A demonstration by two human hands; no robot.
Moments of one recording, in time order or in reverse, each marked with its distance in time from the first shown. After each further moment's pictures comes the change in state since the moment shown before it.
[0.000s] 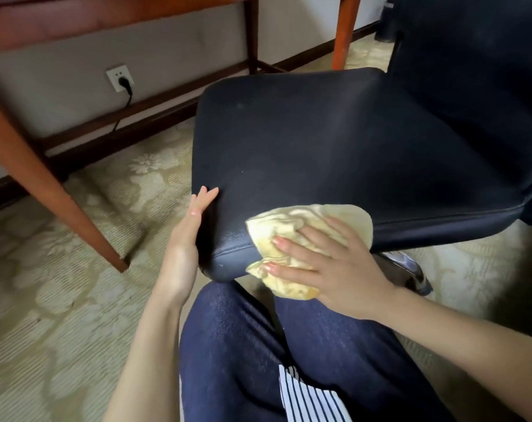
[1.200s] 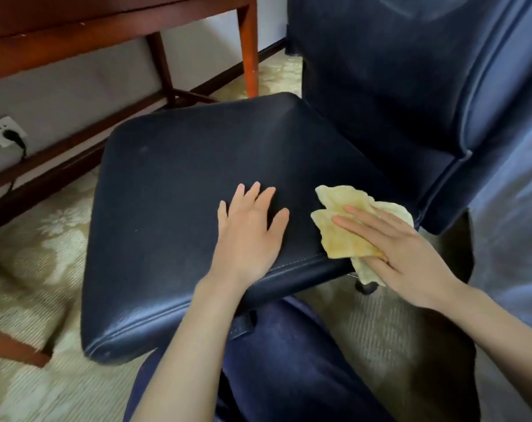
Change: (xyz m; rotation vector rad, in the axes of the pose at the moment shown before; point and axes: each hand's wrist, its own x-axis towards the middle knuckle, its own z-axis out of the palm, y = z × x) left_hand 0.063 0.059 0.163 0.814 -0.298 0.278; right_hand -0.099 0.099 -0.077 0.426 -0.318 0.798
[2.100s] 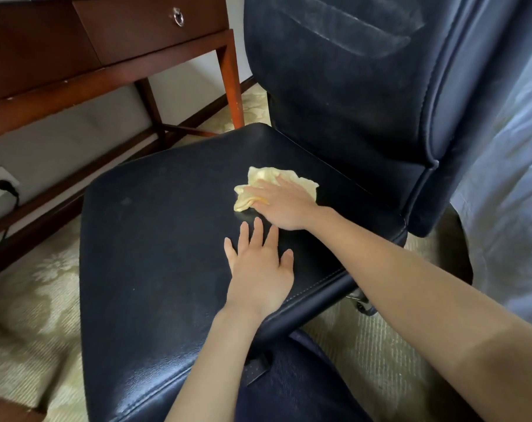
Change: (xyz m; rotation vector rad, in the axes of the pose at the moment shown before) left_hand 0.025 0.022 0.026 0.218 -0.203 0.011; right_hand 0.193 -0.017 0.017 -0.097 -0.149 0.102
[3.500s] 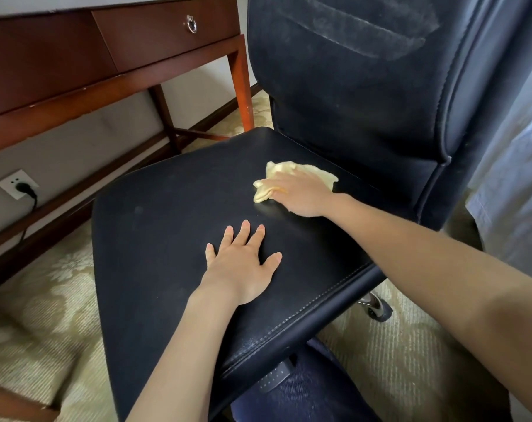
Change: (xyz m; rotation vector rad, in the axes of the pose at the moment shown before) left_hand 0.015 -0.039 -0.027 0.161 -0.194 -0.111; right_hand 0.024 0.022 -0.014 0.030 0.078 0.017
